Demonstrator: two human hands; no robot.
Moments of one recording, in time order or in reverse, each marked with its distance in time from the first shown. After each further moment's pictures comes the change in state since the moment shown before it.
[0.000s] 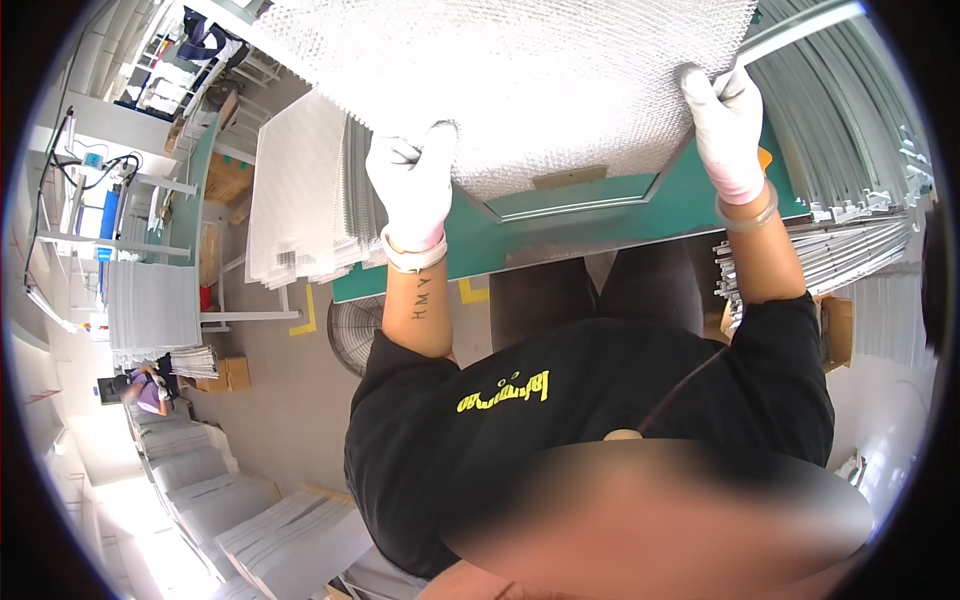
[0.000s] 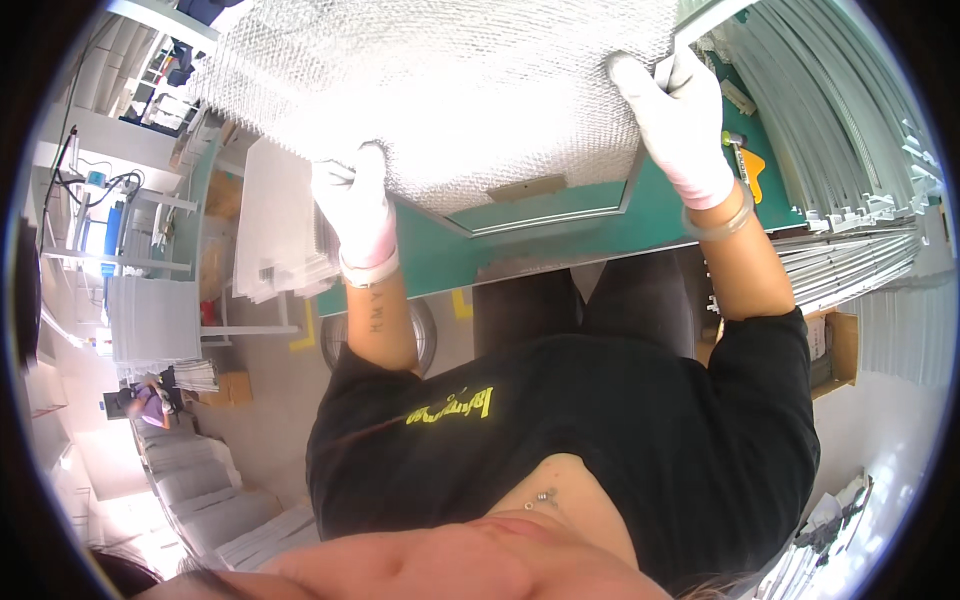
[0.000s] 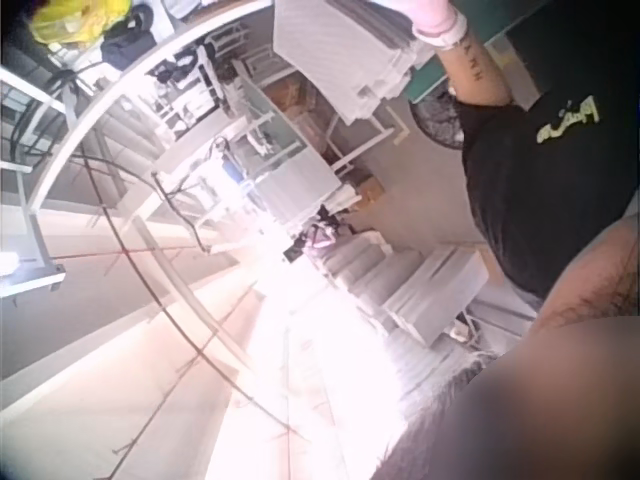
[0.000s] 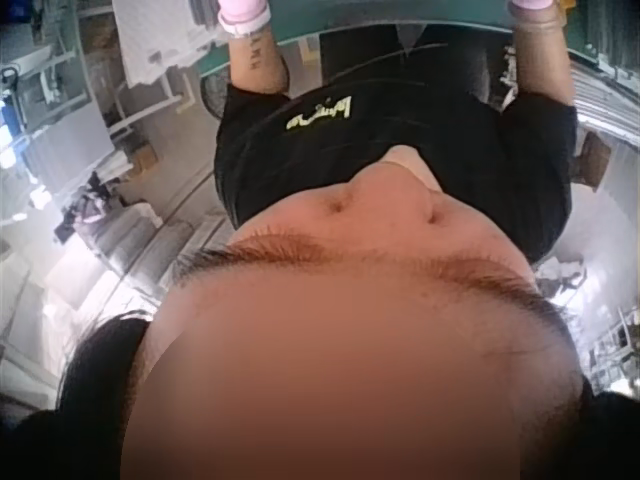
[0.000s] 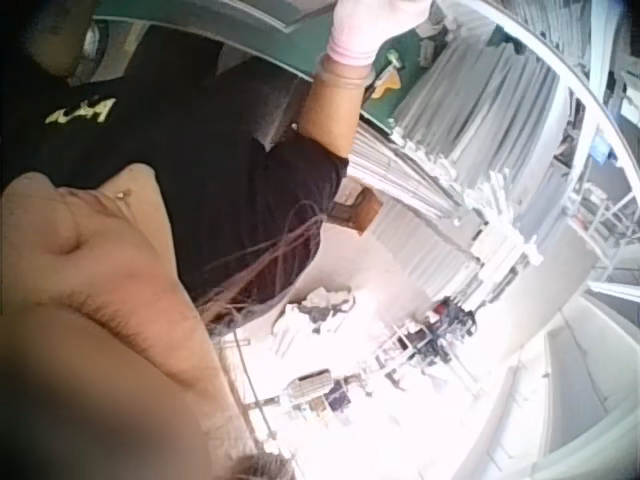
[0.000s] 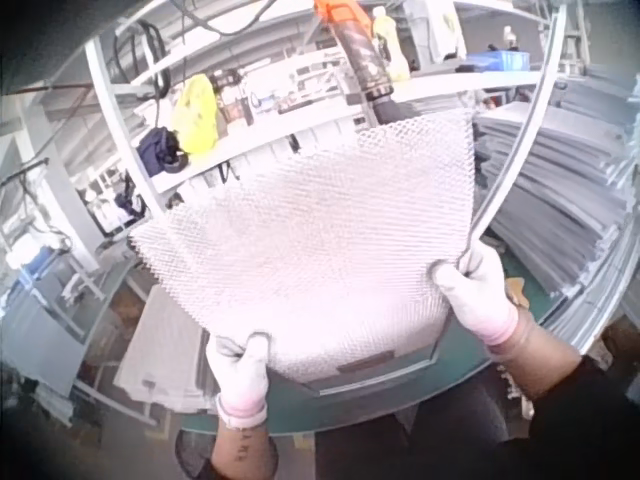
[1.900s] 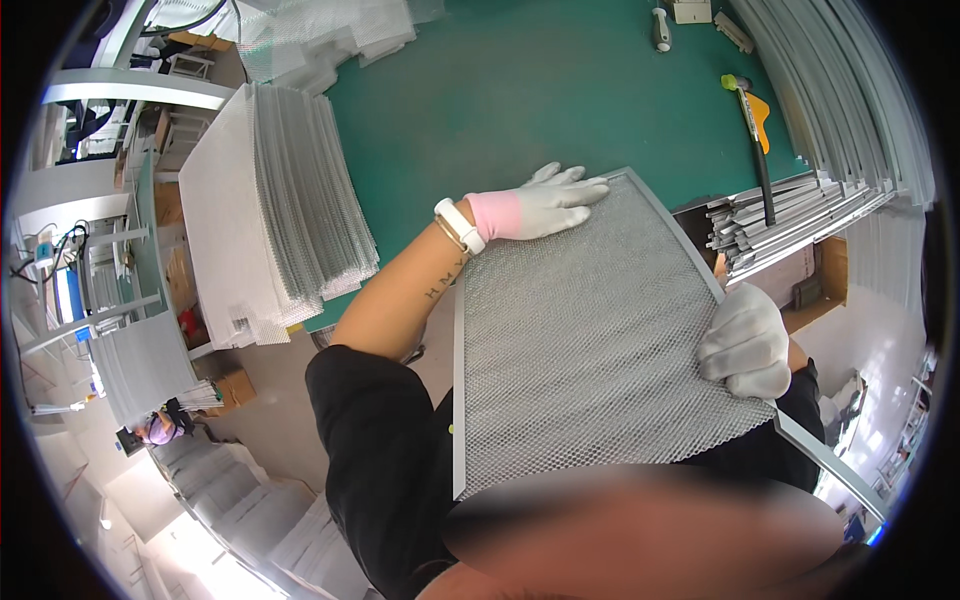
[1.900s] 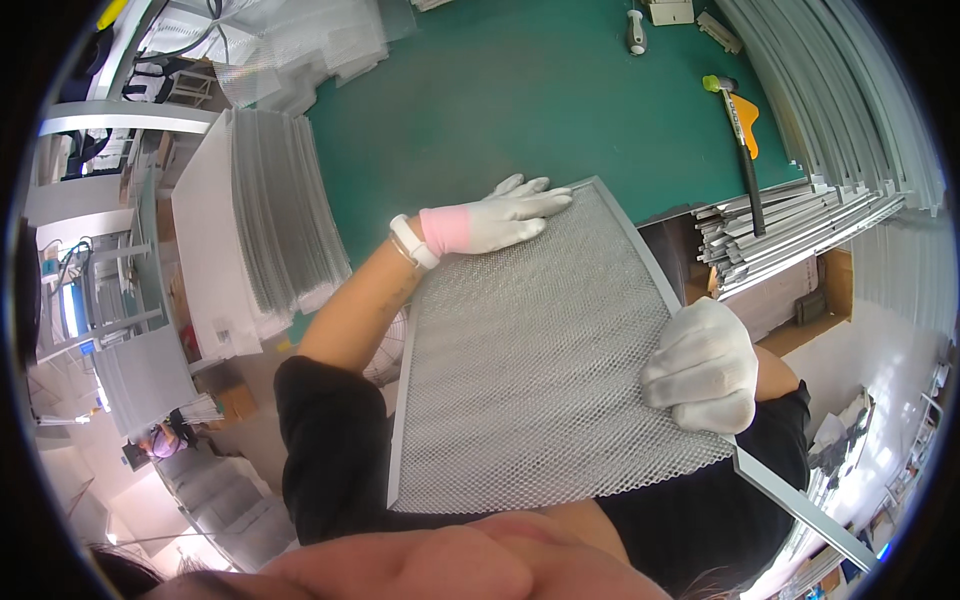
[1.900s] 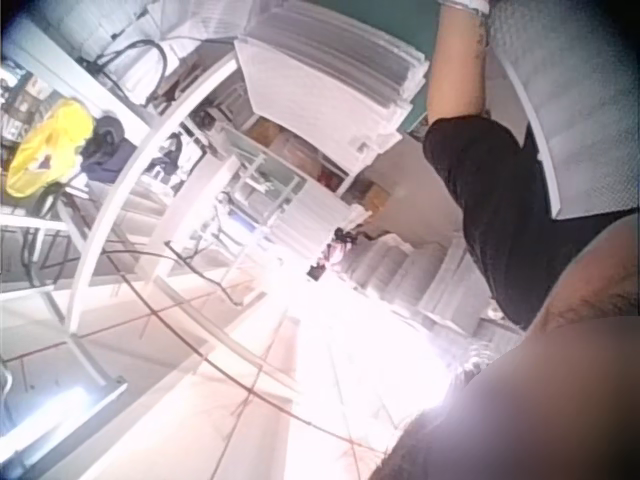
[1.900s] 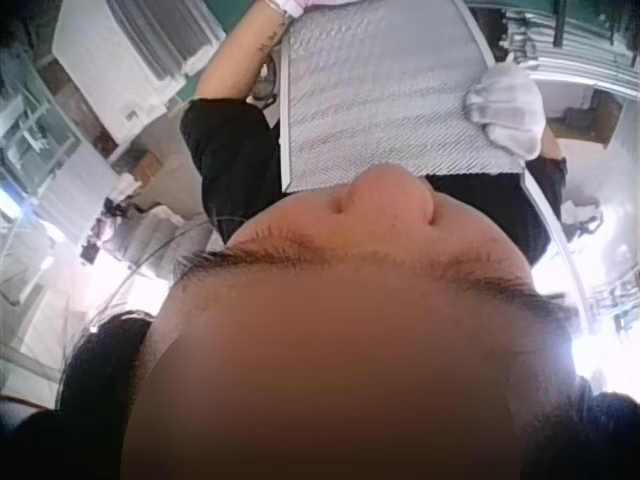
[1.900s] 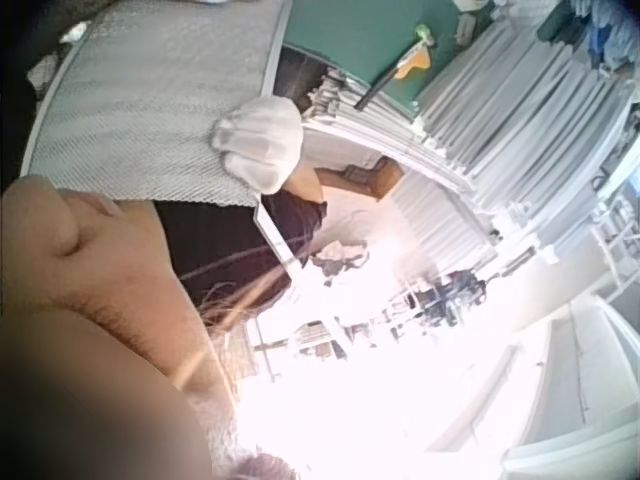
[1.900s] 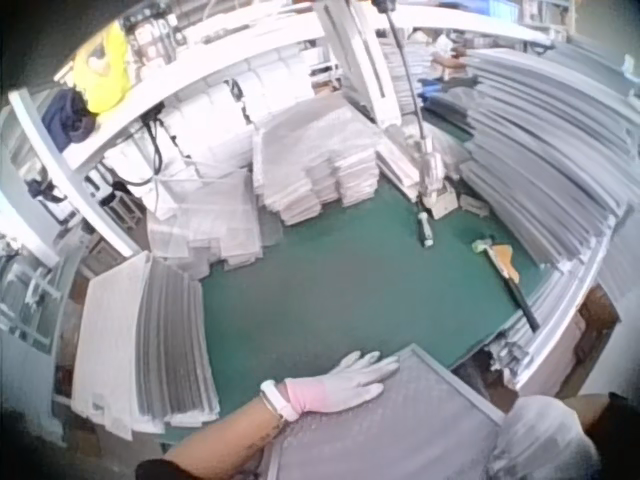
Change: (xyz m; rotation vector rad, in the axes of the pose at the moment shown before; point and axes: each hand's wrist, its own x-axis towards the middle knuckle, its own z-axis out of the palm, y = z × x) left_hand -0.077 -0.131 0.079 0.088 -1.777 -0.272; right_hand -0.089 -0.030 -0.051 0.183 -0.754 -0.595
